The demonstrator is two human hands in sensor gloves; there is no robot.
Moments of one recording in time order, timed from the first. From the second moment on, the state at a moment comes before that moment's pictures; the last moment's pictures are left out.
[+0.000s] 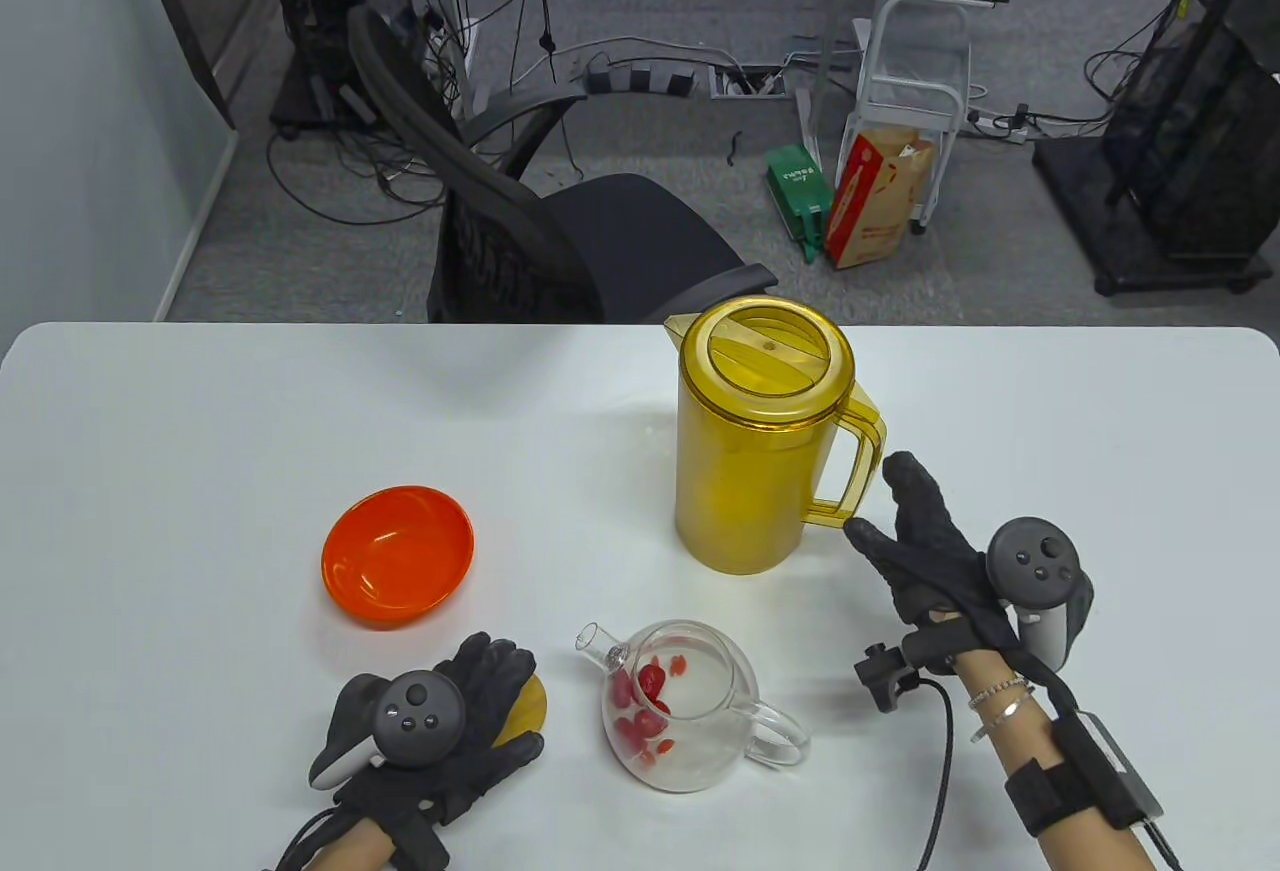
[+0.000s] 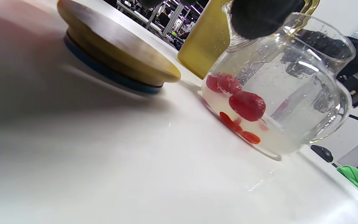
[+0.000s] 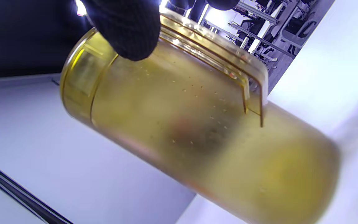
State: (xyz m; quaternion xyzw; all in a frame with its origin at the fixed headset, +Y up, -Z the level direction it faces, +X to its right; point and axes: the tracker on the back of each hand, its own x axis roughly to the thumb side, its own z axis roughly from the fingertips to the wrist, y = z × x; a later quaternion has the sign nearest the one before) left_hand -0.218 -0.768 -0.250 -0.16 -0.24 0.26 0.92; right_hand 0.249 -0.694 -0.333 0.05 -0.08 0.85 0.51
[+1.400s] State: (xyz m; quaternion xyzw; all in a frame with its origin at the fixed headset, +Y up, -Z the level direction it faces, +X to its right) left_hand -0.203 -0.772 -0.274 -0.27 -0.19 0.08 0.94; right_hand 0.227 -0.749 -0.243 0.15 -0.02 0.96 0.24
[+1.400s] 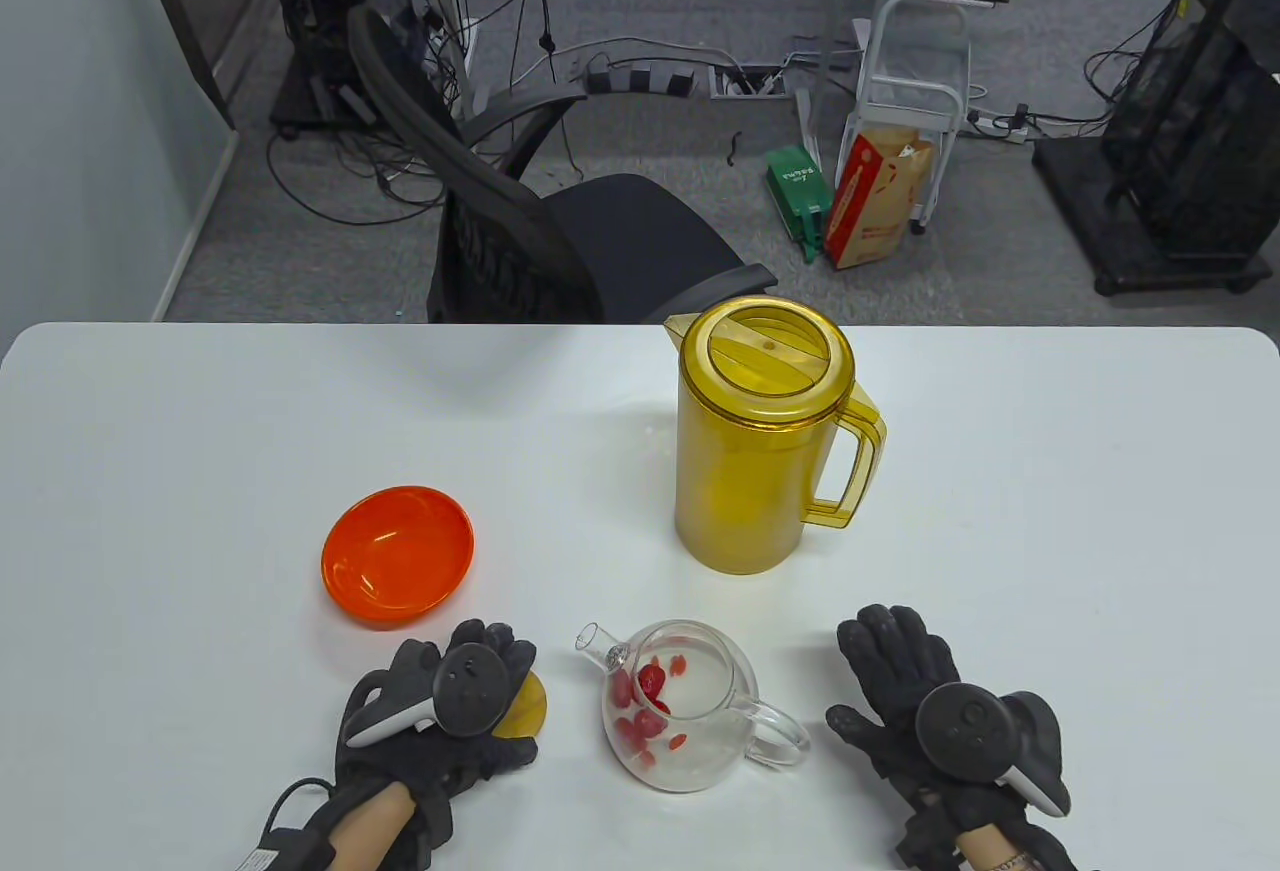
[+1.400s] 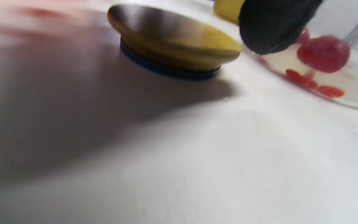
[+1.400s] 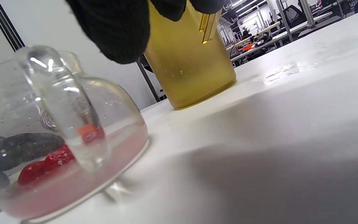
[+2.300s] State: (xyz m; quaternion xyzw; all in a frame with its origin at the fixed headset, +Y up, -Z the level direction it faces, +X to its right) left_hand -0.178 -0.671 -0.280 -0.17 -0.19 0.06 0.96; right_hand 0.227 -0.748 -0.241 0.15 -0.01 0.95 0.27
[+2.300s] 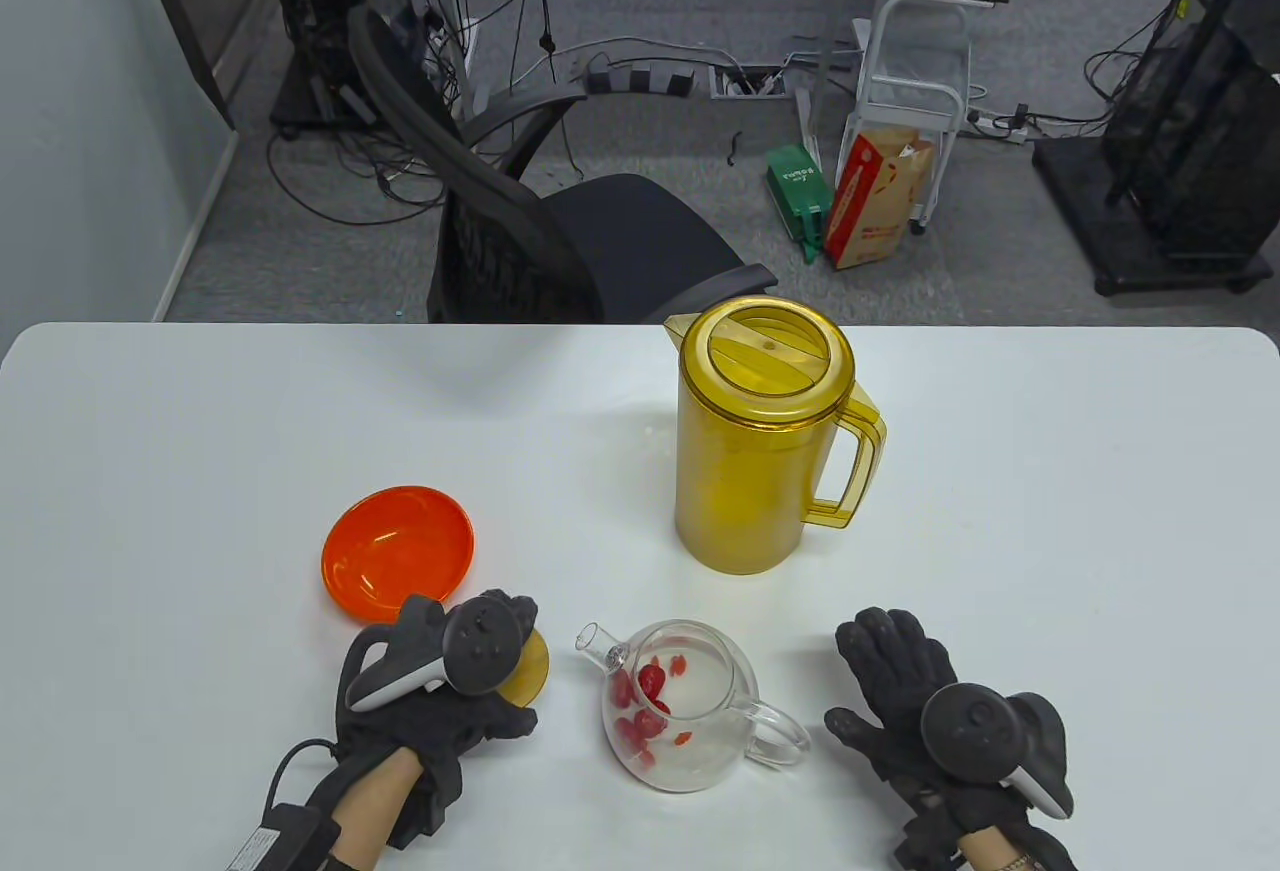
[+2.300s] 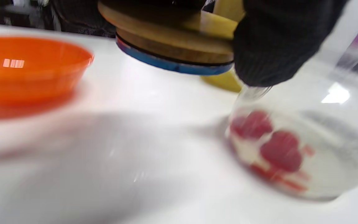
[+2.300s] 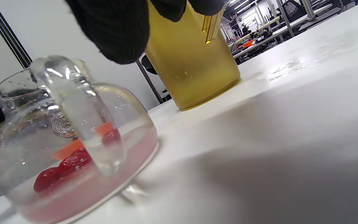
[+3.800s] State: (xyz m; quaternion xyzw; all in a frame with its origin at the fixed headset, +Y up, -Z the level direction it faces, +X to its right) left_hand -0.131 -0.635 -0.276 -0.15 -0.29 0.12 0.94; right_hand 0.223 -0.749 -0.241 0.17 0.00 0.95 0.27
